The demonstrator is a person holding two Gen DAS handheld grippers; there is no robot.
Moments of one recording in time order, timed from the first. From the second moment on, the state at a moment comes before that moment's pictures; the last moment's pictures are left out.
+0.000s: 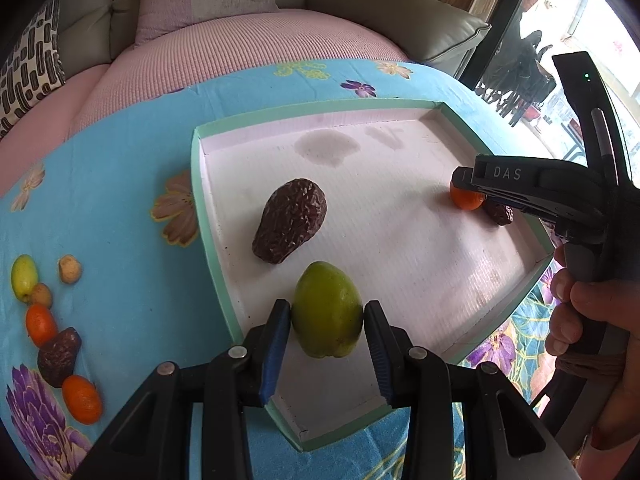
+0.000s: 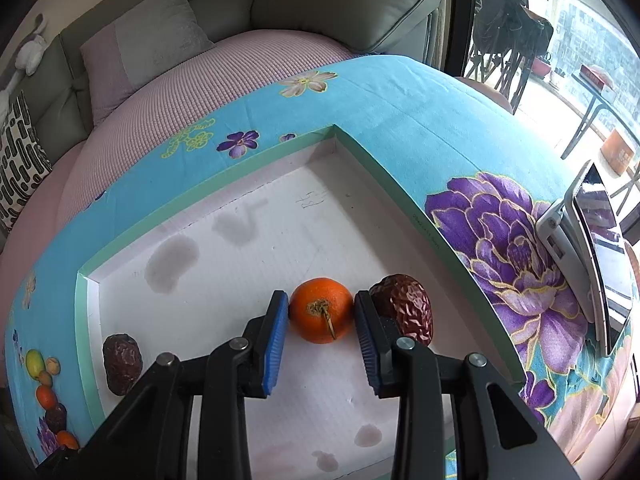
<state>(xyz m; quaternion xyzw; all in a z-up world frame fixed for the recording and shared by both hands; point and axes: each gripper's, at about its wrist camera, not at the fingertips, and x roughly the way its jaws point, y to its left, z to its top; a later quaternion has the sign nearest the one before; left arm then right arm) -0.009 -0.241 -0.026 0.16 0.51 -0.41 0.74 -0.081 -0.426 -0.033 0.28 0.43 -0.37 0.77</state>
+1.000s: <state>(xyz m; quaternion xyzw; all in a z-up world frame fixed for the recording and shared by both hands) 0.079 -0.162 -0.026 0.07 0.52 -0.25 0.82 -0.066 -0.416 -0.043 0.24 0.48 -0.36 0.76</state>
